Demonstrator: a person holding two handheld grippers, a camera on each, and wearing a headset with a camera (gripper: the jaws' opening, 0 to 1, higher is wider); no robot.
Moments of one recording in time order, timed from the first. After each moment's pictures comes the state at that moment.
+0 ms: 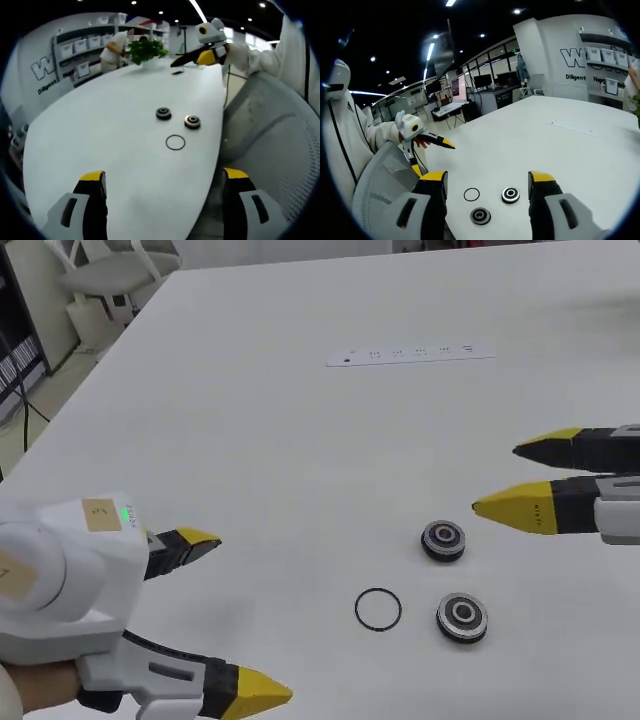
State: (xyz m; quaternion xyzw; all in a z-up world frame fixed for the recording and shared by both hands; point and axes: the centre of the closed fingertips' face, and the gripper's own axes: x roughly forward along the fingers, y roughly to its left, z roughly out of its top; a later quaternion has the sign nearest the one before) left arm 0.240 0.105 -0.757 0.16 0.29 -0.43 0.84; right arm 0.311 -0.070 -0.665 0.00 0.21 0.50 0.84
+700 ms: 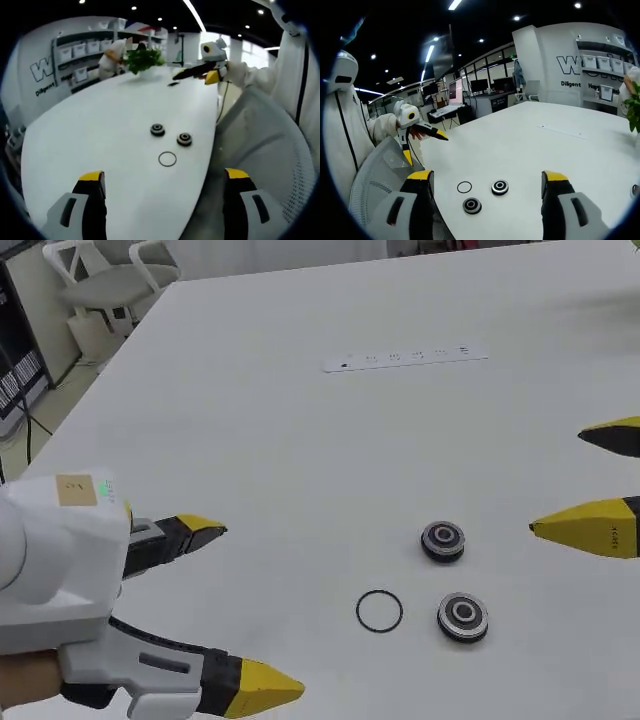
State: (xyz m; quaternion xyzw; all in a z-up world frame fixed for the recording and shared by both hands) left arm 0.237 0.087 -0.716 0.13 0.27 -0.46 0.84; right arm 0.308 -0.110 -0.669 -0.01 0.18 0.49 0.85
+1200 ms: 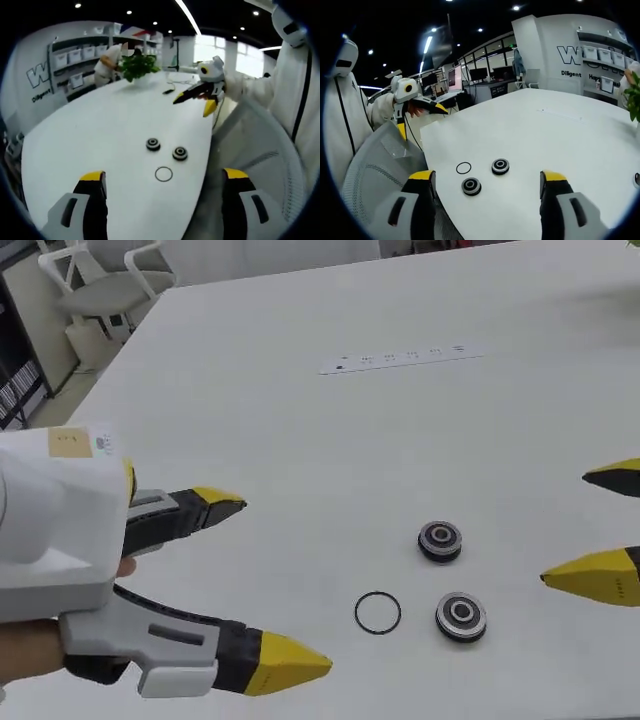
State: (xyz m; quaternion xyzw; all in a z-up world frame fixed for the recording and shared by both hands) left arm 0.243 0.063 -0.690 0.14 0.26 -0.47 0.83; right arm 0.291 -0.122 -0.715 -0.03 0.23 0.48 0.84
